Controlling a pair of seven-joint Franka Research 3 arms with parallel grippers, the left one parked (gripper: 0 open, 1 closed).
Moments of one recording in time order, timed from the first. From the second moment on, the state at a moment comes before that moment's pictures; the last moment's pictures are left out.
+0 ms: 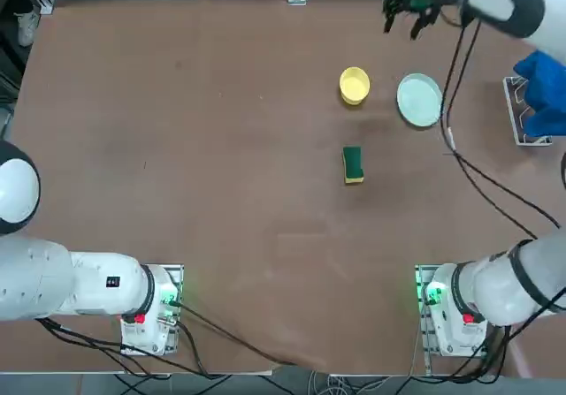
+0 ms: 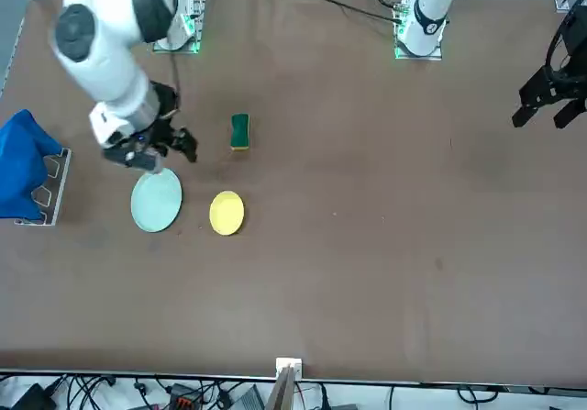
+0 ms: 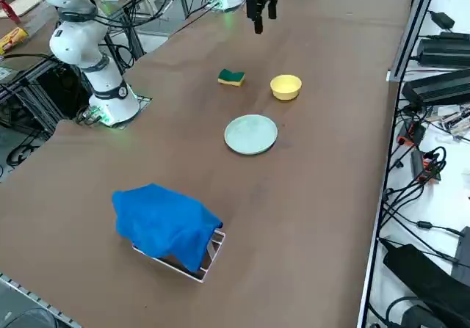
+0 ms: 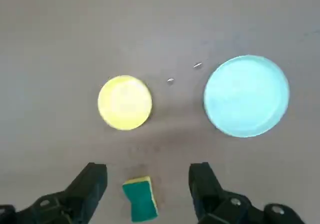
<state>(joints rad) 0.27 0.11 0.04 -1.75 0.05 1.89 0.51</state>
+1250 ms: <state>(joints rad) -0.05 0.17 0.05 -1.33 -0.01 1.48 0.17</state>
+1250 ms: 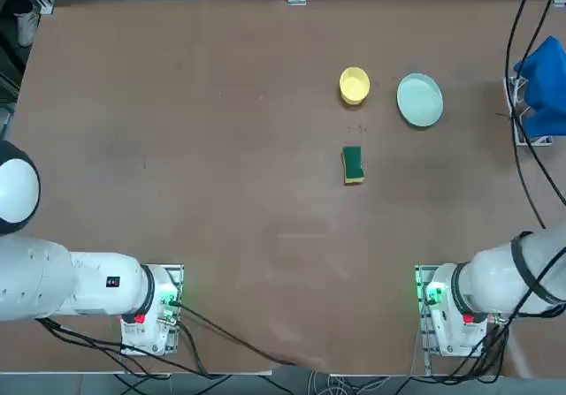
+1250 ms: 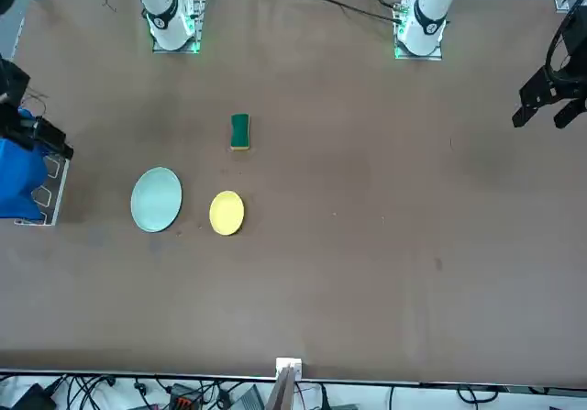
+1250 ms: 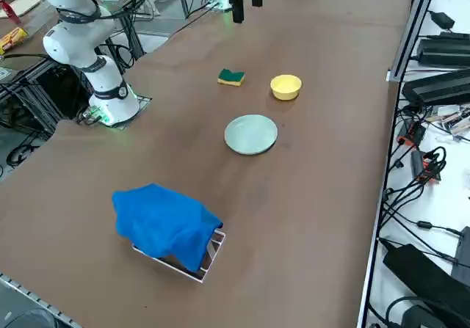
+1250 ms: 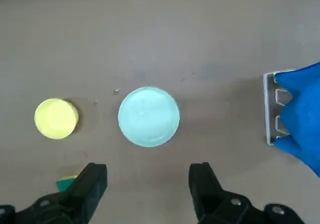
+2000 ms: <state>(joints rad) -0.08 0.10 0.14 -1.42 0.00 1.45 0.17</state>
